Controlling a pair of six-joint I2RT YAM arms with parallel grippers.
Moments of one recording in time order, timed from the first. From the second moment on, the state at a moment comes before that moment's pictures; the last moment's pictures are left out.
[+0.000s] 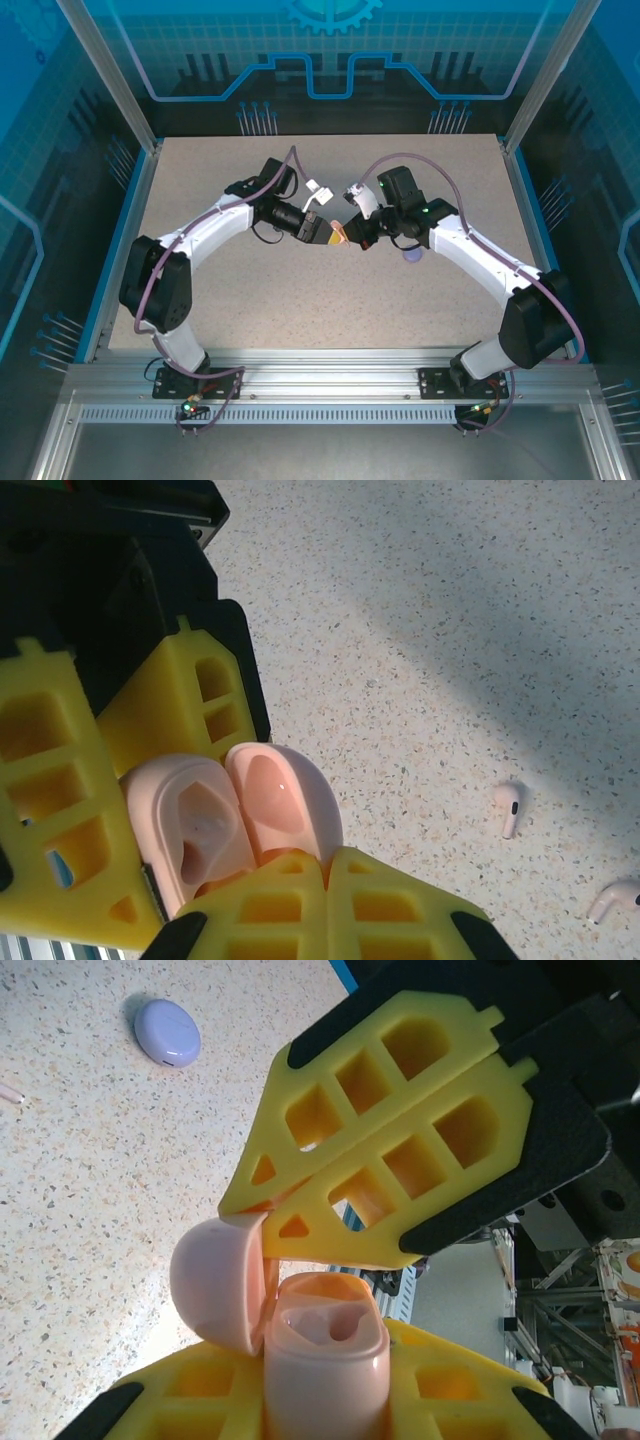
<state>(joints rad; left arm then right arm) -0.42 1.73 1.35 -0.65 1.05 -0.04 0.50 1.48 1.19 -0.55 -0.47 -0.06</state>
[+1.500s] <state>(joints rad) -0.43 1.11 0.50 0.73 0.37 -0.14 0.40 1.63 1.28 -0.65 -0.27 0.38</state>
